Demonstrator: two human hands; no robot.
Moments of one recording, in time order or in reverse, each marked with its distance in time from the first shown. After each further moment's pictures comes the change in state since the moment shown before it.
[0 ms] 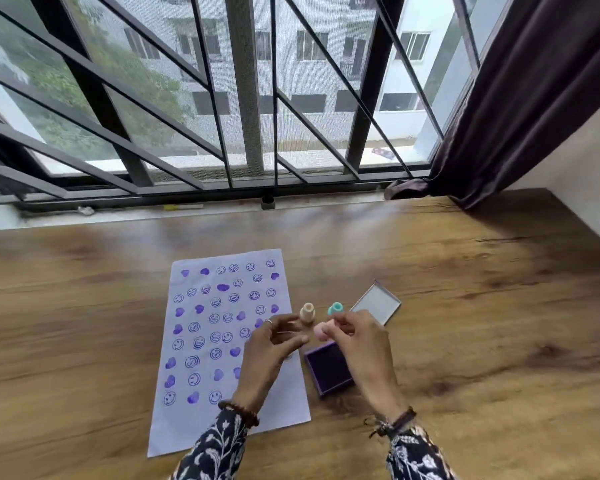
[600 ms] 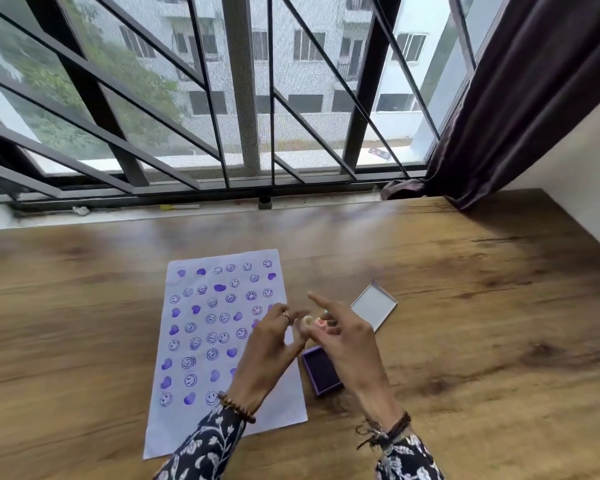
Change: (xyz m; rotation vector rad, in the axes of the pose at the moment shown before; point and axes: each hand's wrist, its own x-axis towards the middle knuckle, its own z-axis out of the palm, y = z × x) left_hand 0.003 0.019 0.002 0.515 -0.054 0.481; right_hand -0.008 -0.020 -0.003 0.135 -0.098 -0.148
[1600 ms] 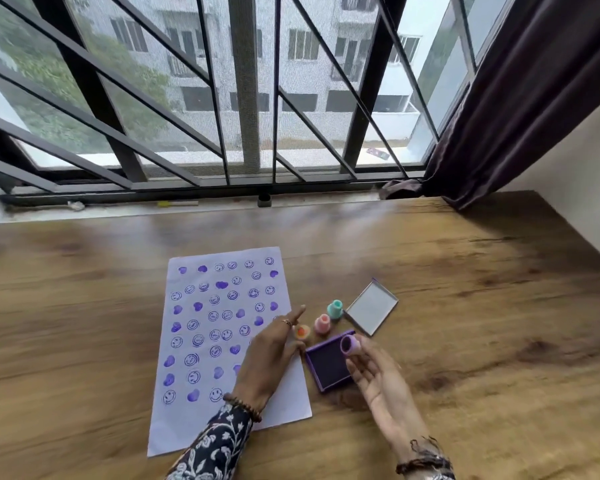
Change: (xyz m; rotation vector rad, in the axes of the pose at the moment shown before) left_hand -0.014 -0.034 0.012 0.039 -0.099 -0.076; right_hand -0.031 0.032 -0.010 1.156 0.263 0.728
